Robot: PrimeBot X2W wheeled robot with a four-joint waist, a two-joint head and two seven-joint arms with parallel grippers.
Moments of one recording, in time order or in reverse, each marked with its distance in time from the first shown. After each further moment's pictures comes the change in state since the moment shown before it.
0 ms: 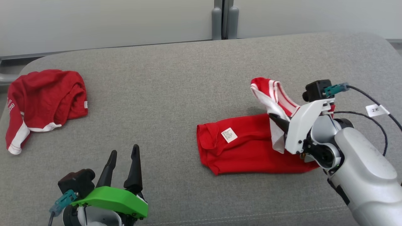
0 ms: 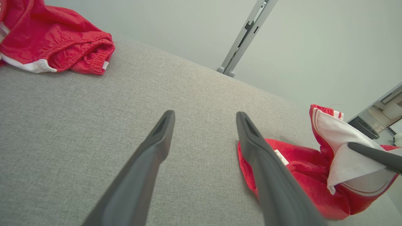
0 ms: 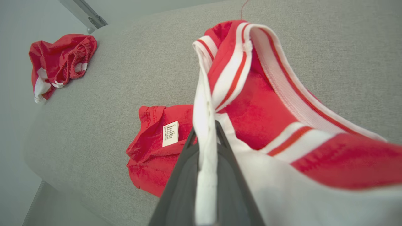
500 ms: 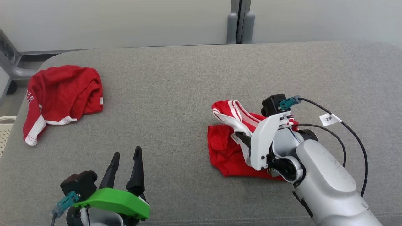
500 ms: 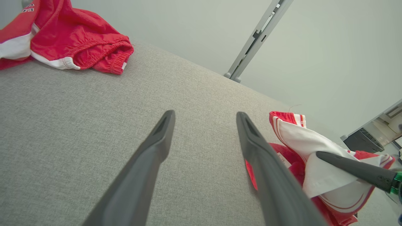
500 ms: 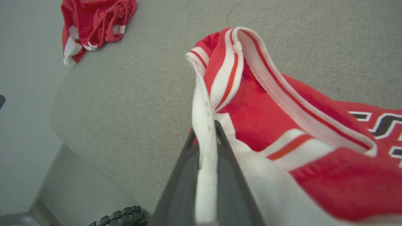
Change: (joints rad) left arm 0.006 -0.013 0.000 0.019 -0.010 -0.022 -0.010; right arm 0.047 0.200 -0.026 -0.022 -0.181 0.000 0.096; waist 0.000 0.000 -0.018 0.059
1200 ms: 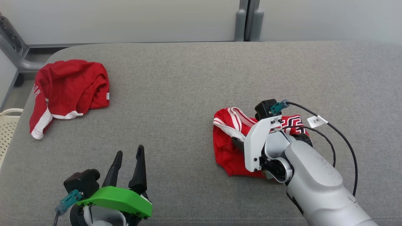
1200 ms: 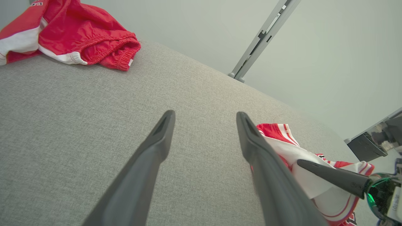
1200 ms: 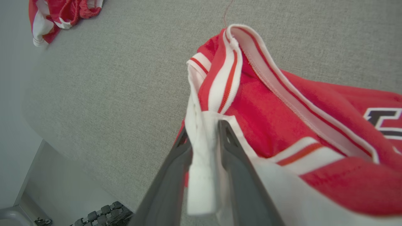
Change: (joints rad) left arm -0.016 -0.020 -0.003 0.032 -0.002 -0.021 -0.009; right arm -0.062 0.066 0.011 0.220 -0.090 0.000 -0.054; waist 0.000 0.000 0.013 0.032
